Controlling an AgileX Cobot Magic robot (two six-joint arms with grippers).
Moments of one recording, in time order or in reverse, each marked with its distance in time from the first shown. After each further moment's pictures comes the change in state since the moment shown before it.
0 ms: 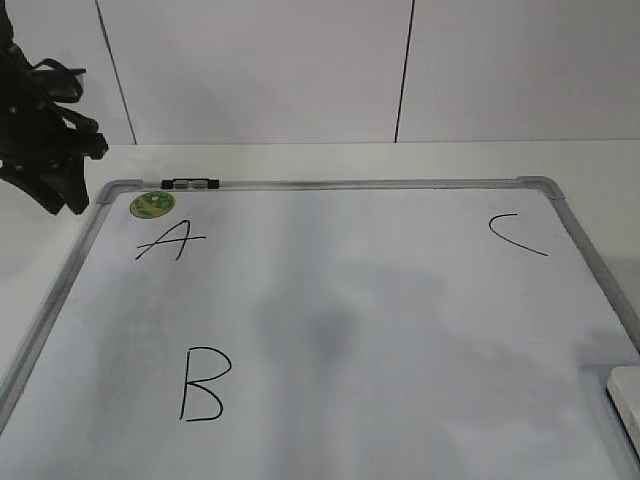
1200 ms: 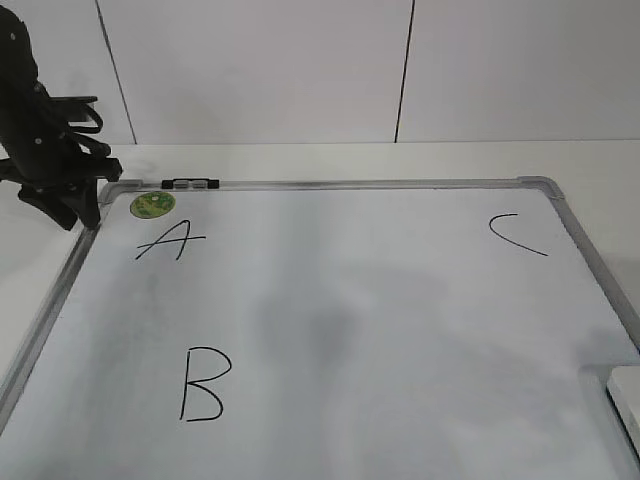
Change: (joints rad) left arm -0.004 0.106 -0.007 0.023 -0.117 -0.050; right arm 0.000 0.000 0.000 0.000 0.002 0.004
